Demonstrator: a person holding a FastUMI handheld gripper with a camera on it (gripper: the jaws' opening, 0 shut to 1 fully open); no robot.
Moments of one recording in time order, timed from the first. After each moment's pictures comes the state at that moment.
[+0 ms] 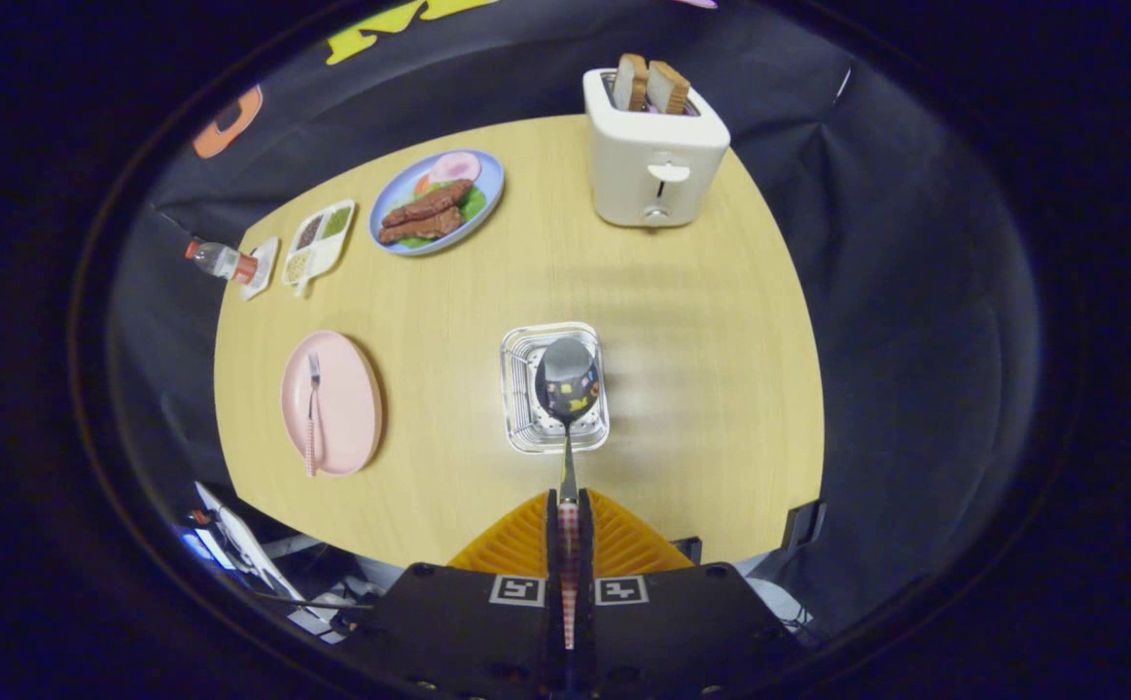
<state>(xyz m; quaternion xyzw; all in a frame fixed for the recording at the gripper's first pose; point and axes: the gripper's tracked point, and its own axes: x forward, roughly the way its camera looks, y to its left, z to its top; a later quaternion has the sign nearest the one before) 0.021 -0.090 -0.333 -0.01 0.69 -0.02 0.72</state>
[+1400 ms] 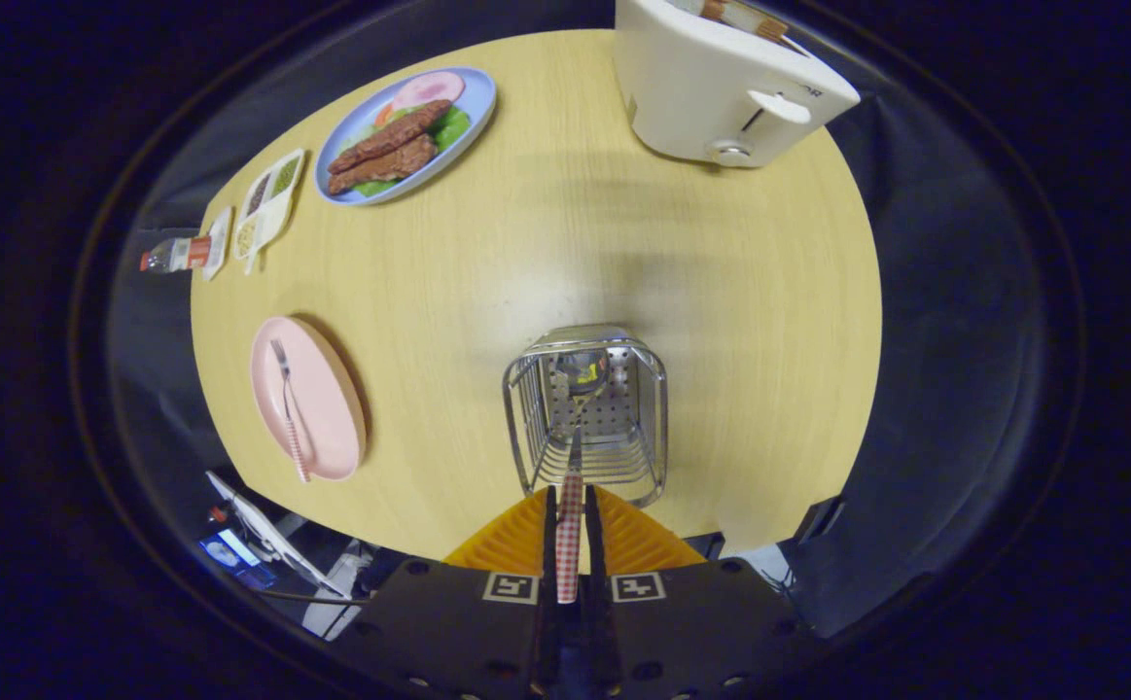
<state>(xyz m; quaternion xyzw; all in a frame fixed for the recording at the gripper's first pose) 0.056 -0.064 -0.386 -0.02 0.78 -0.01 0.63</state>
